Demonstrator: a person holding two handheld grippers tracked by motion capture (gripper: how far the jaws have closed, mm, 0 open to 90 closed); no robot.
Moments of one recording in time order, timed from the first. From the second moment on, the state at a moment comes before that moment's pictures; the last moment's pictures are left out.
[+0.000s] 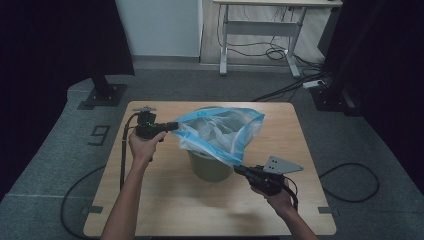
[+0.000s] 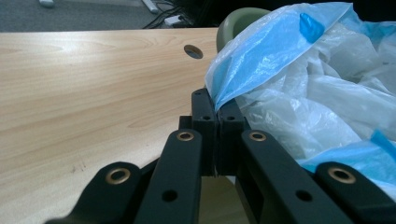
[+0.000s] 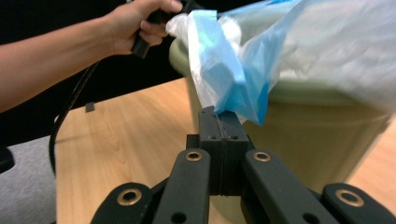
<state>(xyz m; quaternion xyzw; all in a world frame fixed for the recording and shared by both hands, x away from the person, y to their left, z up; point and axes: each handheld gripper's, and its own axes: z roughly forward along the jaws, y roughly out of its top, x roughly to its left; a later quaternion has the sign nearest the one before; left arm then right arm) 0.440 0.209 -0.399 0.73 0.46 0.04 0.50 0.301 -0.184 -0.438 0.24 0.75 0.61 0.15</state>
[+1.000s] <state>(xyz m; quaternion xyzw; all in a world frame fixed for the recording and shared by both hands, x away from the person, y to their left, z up) 0.439 0.212 -0.418 0.75 0.46 0.02 0.48 0.320 -0.169 -0.492 0.26 0.79 0.54 0.10</state>
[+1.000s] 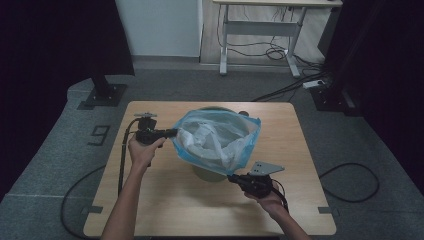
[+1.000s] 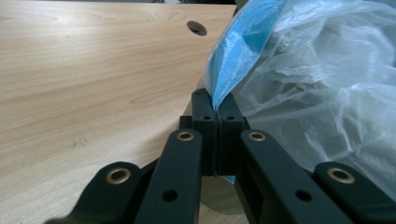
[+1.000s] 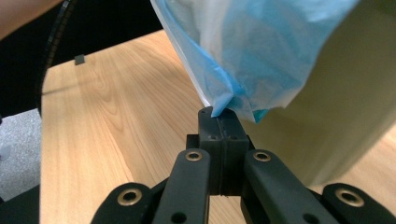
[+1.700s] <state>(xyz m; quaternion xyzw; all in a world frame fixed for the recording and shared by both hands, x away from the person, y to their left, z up) 0.438 0.211 -0.414 0.74 0.46 0.03 0.49 0.342 -0.273 -0.405 0.36 0.71 0.56 0.23</state>
